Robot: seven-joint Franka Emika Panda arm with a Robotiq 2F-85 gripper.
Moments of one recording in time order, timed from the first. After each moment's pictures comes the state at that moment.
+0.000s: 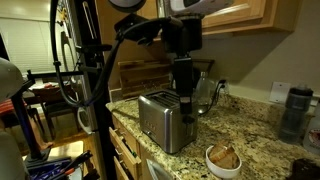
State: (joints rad) arm -0.25 -0.47 -0.07 -2.56 -0.10 2.19 0.43
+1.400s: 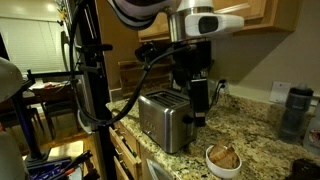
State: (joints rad) arm -0.25 -0.35 -0.06 -2.56 -0.10 2.35 0.38
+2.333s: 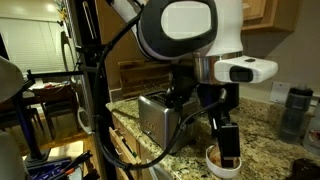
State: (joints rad) arm -0.26 -0.08 -0.14 -2.51 -0.13 2.58 0.38
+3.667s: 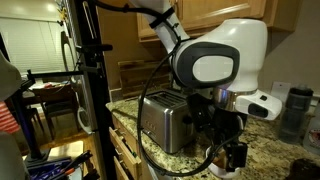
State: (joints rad) arm -0.21 0.21 -0.12 -2.31 0.16 2.58 0.09
